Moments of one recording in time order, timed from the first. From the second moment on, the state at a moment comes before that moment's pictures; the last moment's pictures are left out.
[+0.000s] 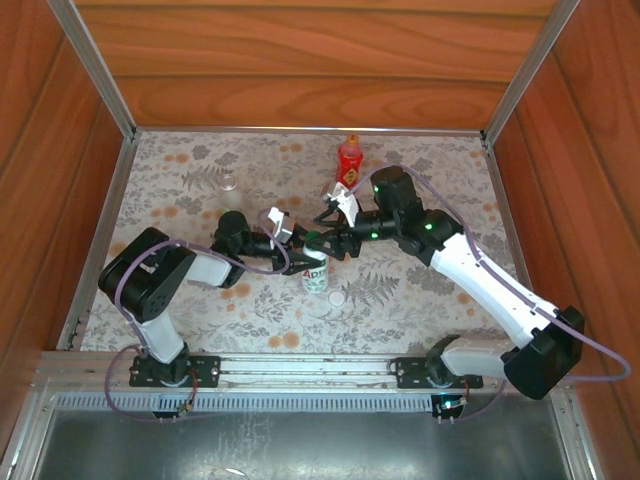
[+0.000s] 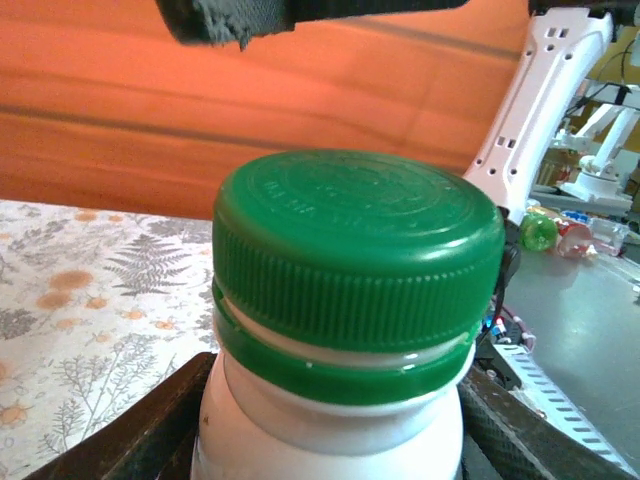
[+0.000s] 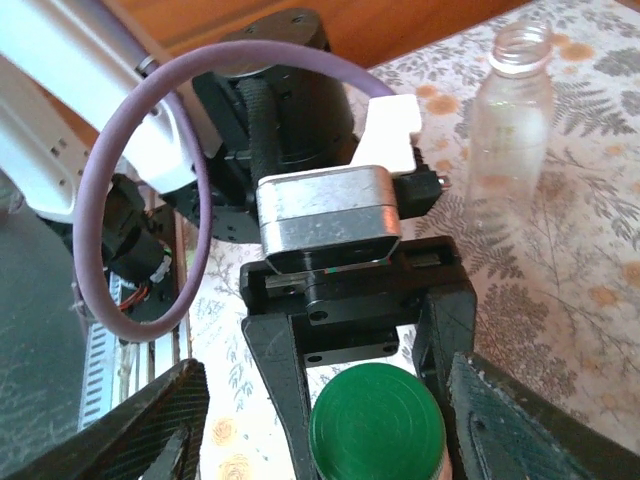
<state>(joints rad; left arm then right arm) -0.59 1.73 0.57 1.28 1.17 -0.27 0.69 1.25 1.13 -0.51 -0.71 -0.22</state>
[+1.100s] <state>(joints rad) -0.59 1.67 0.57 1.21 1.20 -0.28 0.68 1.33 1.13 -0.54 -0.79 -0.33</state>
